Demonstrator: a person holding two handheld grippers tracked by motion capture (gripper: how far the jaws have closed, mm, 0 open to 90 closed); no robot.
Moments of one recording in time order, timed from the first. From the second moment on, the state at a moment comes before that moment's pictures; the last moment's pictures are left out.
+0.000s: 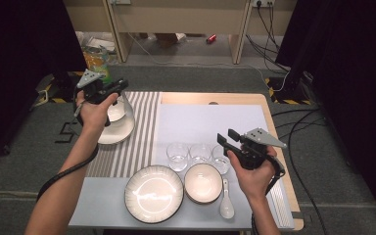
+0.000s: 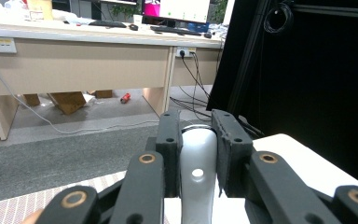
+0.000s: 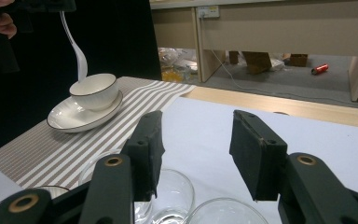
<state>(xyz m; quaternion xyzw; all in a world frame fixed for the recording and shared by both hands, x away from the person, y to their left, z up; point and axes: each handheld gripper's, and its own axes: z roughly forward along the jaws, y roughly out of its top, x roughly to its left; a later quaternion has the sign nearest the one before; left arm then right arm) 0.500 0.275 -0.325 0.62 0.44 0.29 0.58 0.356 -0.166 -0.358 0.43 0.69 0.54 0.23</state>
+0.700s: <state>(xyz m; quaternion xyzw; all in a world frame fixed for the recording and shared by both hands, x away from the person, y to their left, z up) 0.507 0.283 -0.325 0.62 0.45 0.30 0.57 0.357 -0.168 -0.358 0.44 0.68 0.54 0.23</state>
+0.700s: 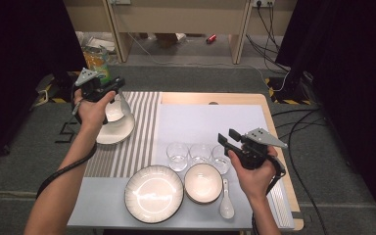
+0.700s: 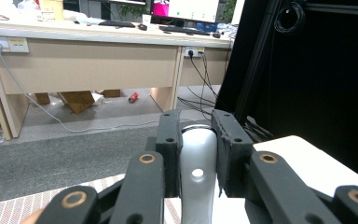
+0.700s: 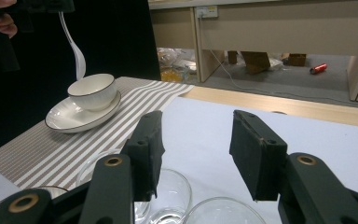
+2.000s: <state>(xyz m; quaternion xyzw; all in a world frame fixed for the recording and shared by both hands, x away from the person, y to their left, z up) 0.522 0.299 -0.328 0.61 0.47 0.32 0.55 0.357 -0.166 -0.360 0.44 0.68 0.54 0.23</state>
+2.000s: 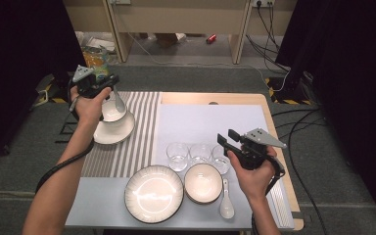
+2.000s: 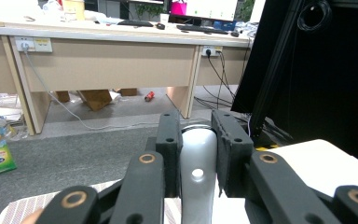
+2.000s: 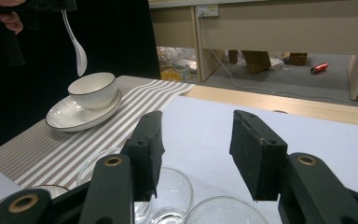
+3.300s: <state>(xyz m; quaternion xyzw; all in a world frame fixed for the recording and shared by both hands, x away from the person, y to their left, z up) 0.538 0.313 -0.342 0.61 0.49 0.33 0.53 0.357 -0.165 -0.360 0.44 0.69 0.53 0.23</state>
